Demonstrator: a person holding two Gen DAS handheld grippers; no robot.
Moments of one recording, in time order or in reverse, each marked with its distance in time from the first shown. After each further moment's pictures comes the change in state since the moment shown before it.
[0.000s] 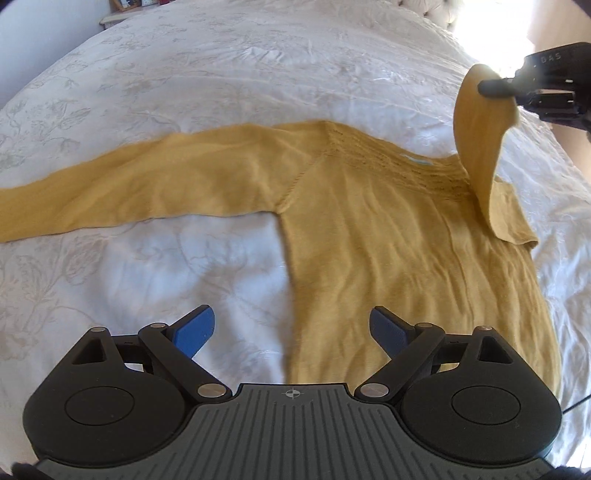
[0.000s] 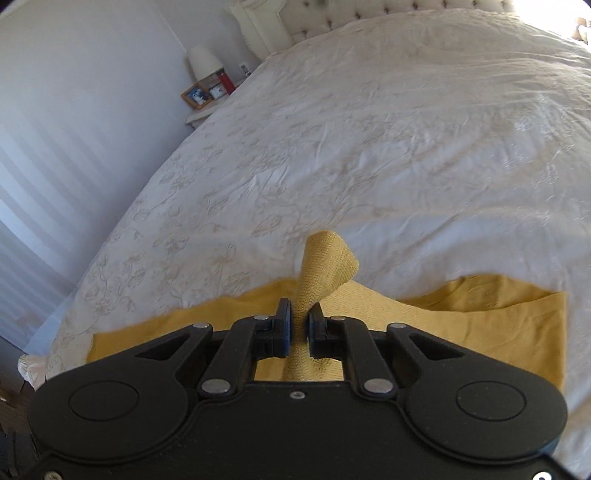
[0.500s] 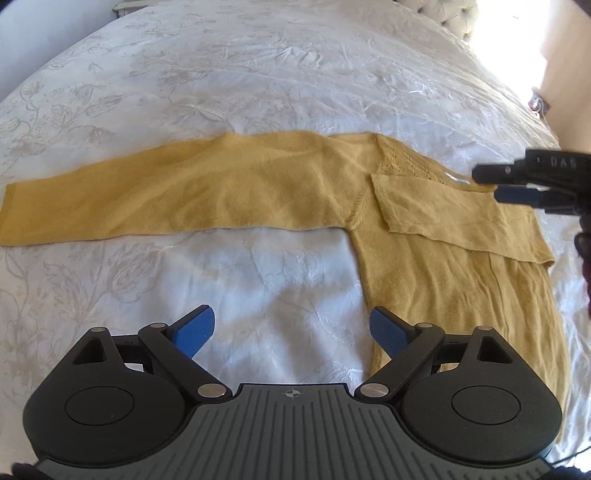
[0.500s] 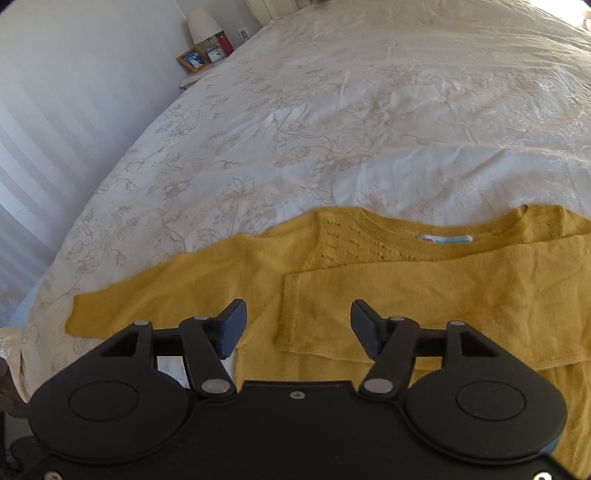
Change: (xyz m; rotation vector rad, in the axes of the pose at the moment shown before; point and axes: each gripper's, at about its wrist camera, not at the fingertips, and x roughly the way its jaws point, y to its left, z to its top) left arm 0.009 0.069 0.021 -0.025 0.007 -0.036; right arm 0.040 0.045 -0.066 -0.008 0.051 -0.123
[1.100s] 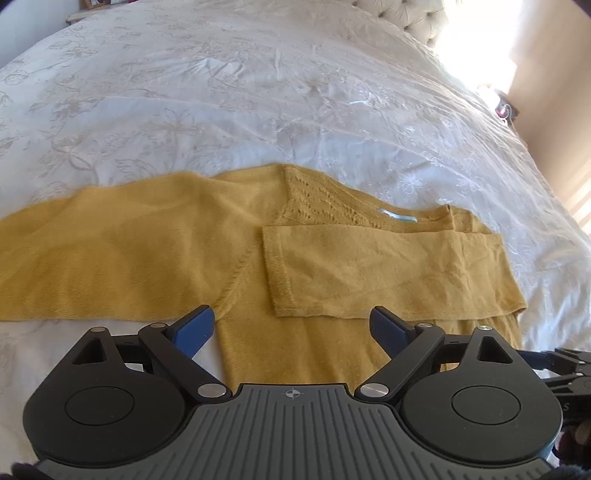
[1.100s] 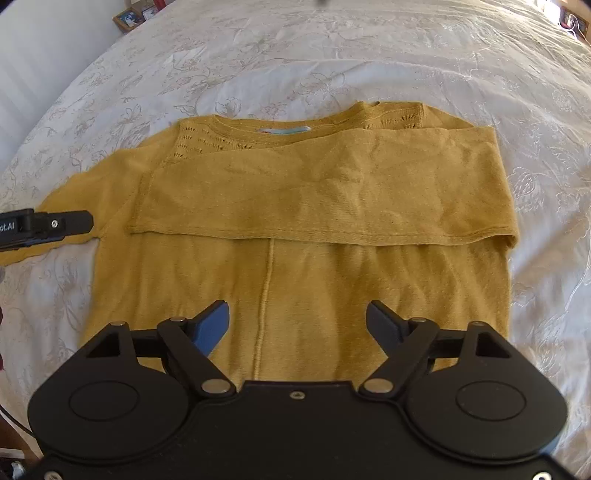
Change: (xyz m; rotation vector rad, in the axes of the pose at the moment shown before) left arm 0.074 -0.090 0.058 0.026 -0.038 -0.116; right arm -0.027 -0.100 -0.070 -0.008 0.119 -0.182
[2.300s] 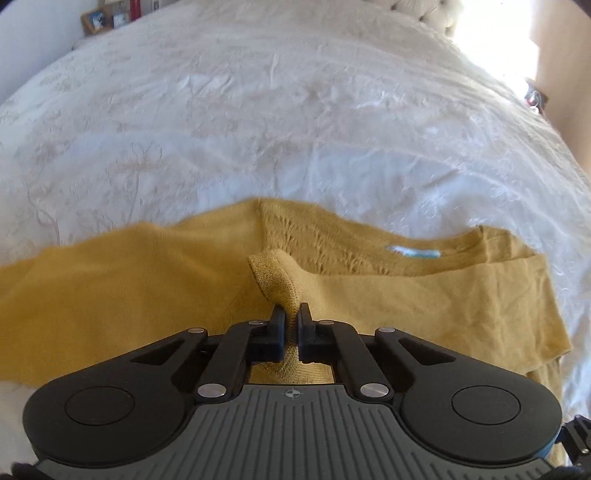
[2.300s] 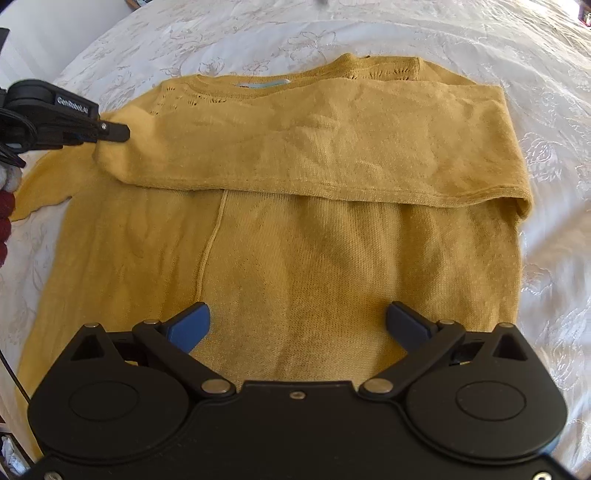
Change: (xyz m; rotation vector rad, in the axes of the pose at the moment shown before) left arm 0.040 -0.055 0.041 0.059 -0.054 0.159; right arm 0.036 -0.031 -0.017 -0.030 0.038 0.046
